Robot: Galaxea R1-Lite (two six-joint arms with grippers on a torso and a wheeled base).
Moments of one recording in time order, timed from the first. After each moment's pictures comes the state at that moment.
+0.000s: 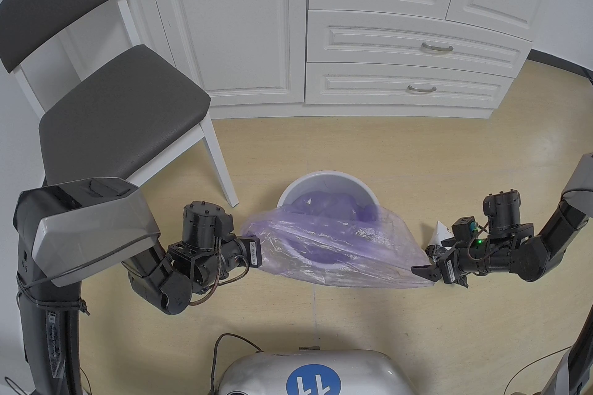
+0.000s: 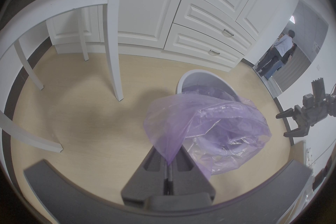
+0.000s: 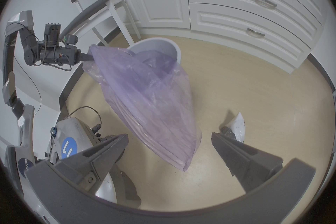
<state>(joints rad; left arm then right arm) -0.46 2.33 -0.84 -1.03 0.03 -0.26 0.16 2.02 -0.61 -0.72 0.27 -0.32</state>
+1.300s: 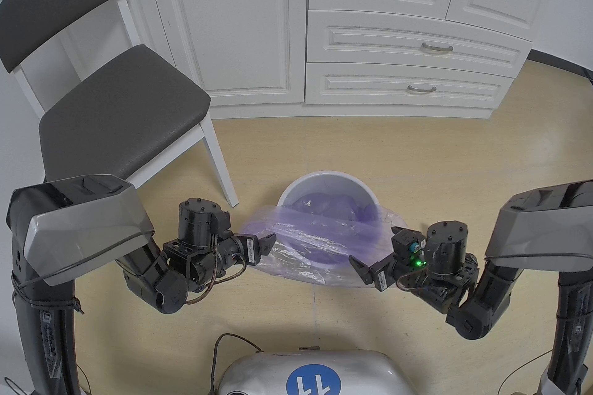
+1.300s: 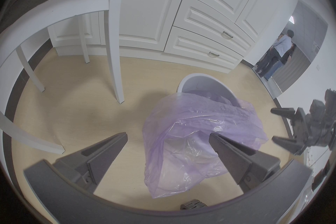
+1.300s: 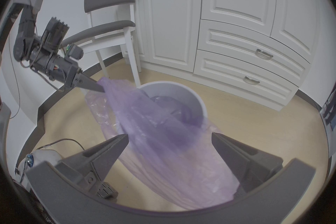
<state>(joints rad) -0.45 2.30 -0.83 -1.03 0.03 -0.25 0.54 2.26 -0.56 -1.43 -0.12 -0.21</state>
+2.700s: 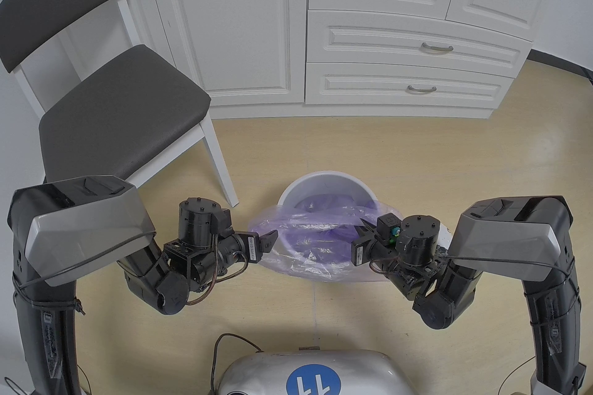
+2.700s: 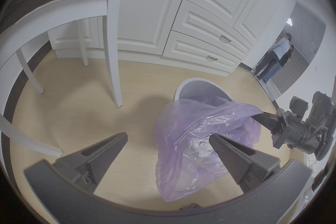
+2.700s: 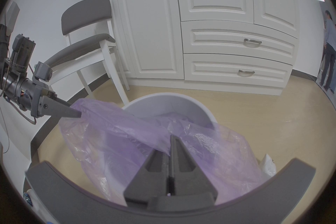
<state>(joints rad) -0.46 2.30 -0.82 -1.07 0.03 -0.25 0.54 2.45 -0.83 -1.51 -0.20 -0.02</state>
